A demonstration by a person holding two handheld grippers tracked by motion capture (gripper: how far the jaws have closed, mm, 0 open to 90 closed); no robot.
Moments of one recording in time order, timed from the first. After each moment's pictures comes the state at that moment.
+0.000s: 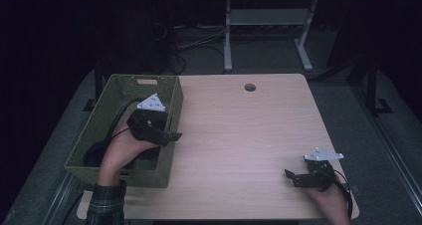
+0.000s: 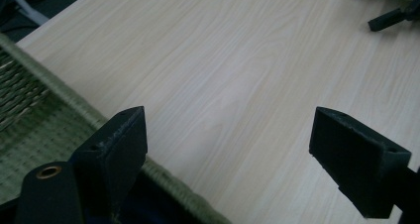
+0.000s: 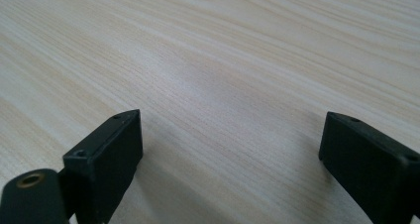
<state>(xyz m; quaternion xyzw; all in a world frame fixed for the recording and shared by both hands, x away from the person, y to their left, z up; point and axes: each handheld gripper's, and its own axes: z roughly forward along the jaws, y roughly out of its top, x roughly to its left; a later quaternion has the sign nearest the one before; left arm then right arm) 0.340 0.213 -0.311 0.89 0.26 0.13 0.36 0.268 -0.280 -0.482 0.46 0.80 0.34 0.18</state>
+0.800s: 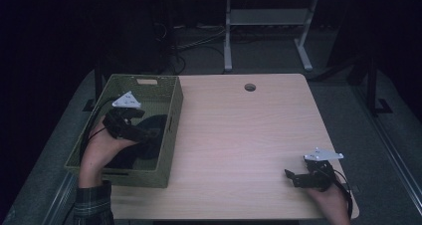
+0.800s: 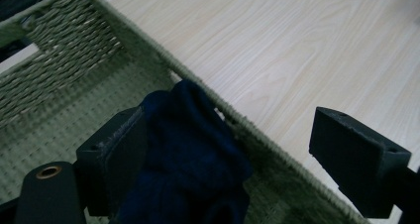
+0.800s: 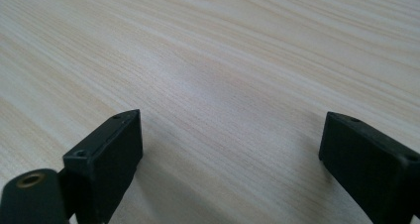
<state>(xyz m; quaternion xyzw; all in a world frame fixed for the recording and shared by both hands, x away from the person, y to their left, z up) 0.338 0.264 -0.307 0.87 0.32 0.16 0.33 0.268 -0.280 -0.482 0.46 0.80 0.34 0.18</state>
